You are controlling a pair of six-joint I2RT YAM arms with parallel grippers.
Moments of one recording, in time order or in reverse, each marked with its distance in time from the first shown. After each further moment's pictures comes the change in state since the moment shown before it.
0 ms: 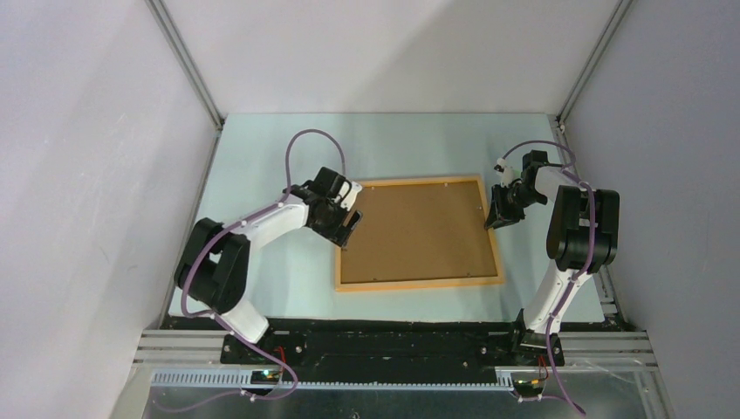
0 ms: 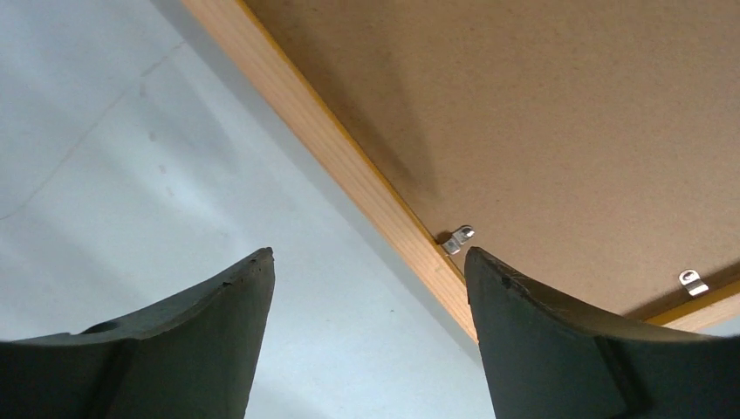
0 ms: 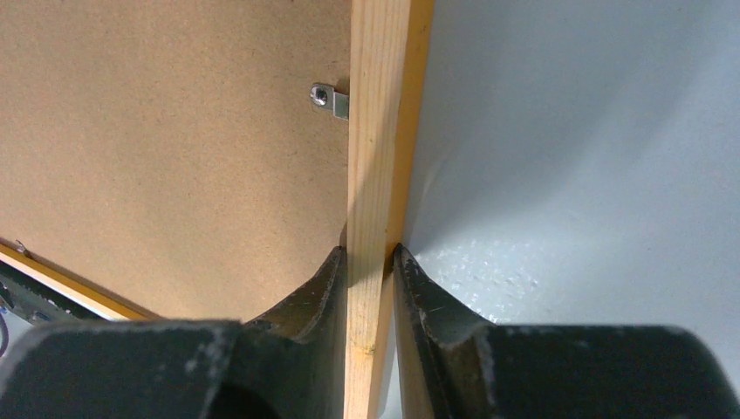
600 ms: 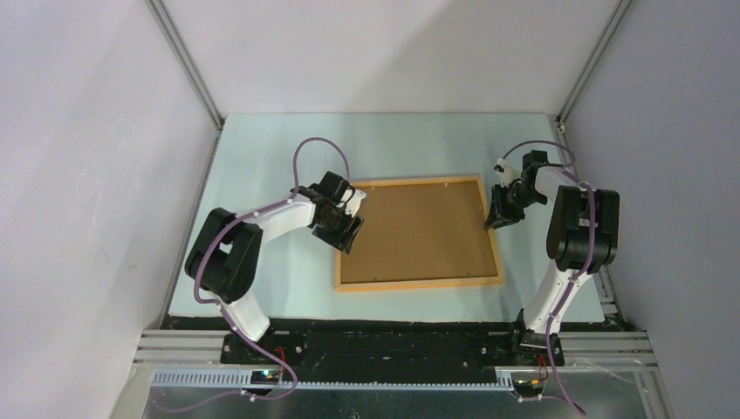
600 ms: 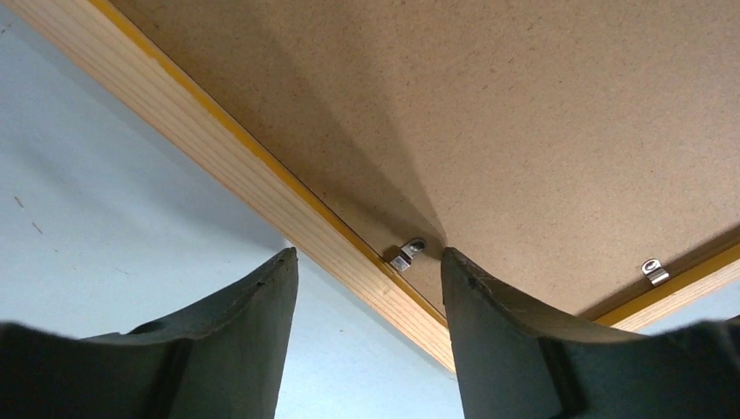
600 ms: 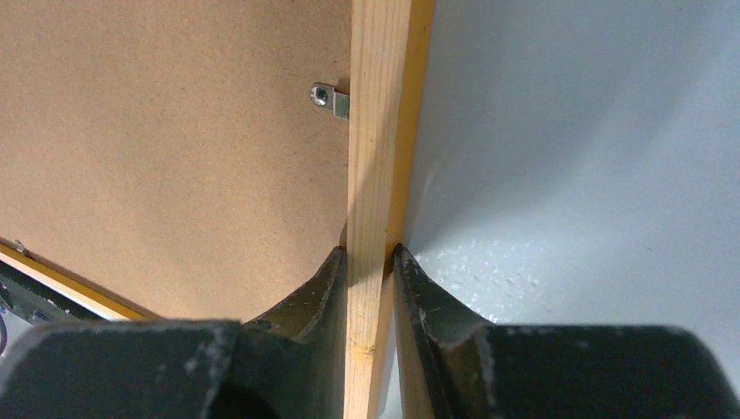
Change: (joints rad) left arm -0.001 0.079 0.000 -0.006 0.121 -0.026; right arm -0.001 0.000 0.000 0.000 0.000 -0.001
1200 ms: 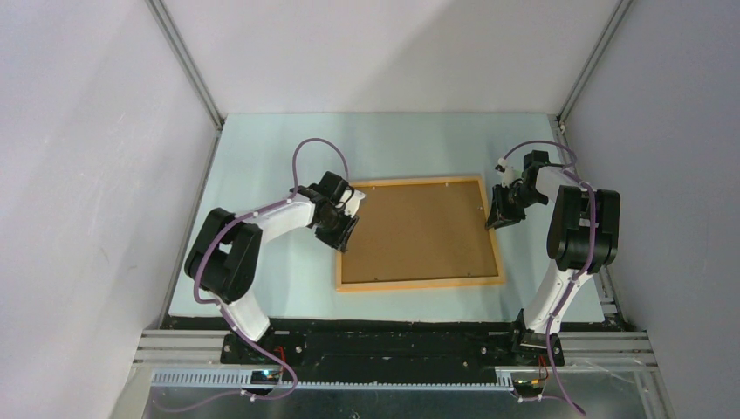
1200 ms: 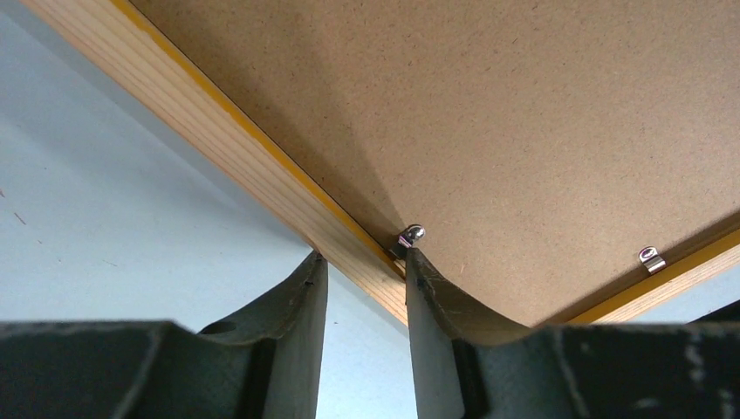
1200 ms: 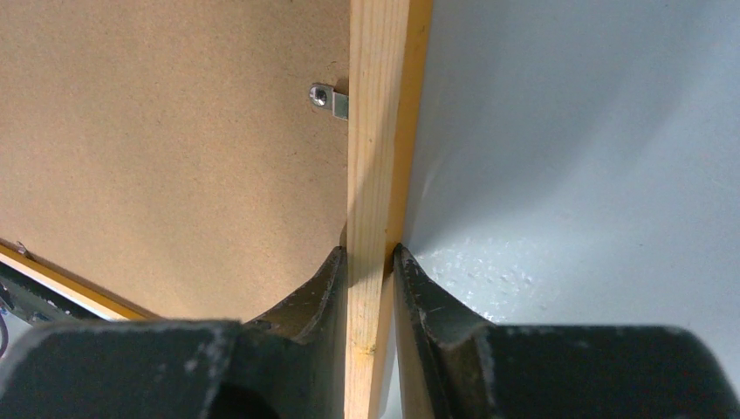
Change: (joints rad) left arm 0.003 0.000 0.000 -0.017 0.010 -0.010; right arm -0.005 0.000 0.000 0.000 0.000 0.000
